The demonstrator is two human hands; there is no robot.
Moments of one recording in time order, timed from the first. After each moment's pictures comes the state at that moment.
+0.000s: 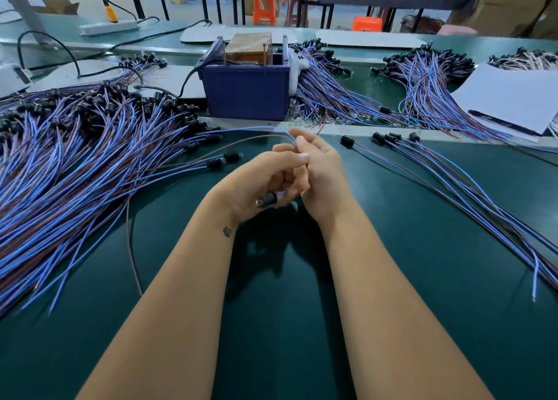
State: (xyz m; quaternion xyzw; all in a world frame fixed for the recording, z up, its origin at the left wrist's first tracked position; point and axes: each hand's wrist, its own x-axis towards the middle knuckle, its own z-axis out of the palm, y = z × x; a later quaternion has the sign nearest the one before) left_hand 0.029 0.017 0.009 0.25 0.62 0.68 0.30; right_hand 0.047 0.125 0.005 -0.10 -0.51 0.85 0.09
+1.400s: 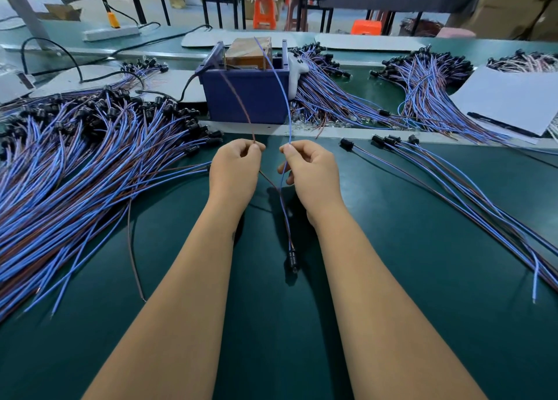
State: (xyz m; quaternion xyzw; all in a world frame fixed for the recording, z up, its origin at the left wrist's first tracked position) left_hand 0.004 0.009 -0.013 0.04 0.81 0.57 -0.09; right_hand 0.044 0.123 -0.008 -0.09 -0.74 0.63 0.21
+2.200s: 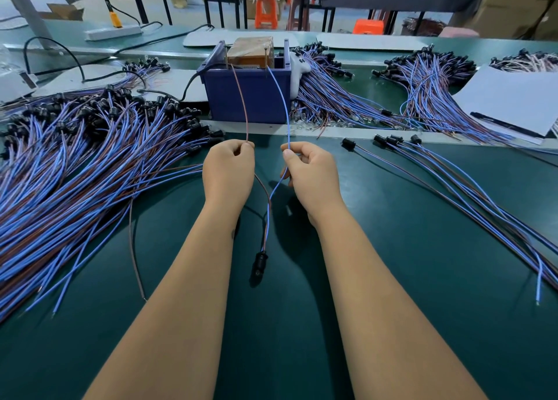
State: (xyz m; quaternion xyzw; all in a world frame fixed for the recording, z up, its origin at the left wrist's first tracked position) left_hand 0.008 0.003 -0.009 0.02 0.82 0.56 -0.12; right_hand 0.041 0.122 -0.012 -0.10 -0.76 0.62 0.18
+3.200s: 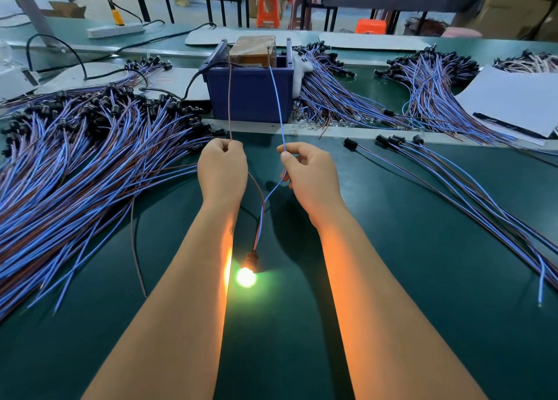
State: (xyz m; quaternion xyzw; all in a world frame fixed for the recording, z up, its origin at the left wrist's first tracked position) left_hand 0.001 0.001 -0.012 -0.08 0.76 0.64 -0.12; right_hand 0.041 0.122 -0.013 -0.08 -0.79 0.59 0.17
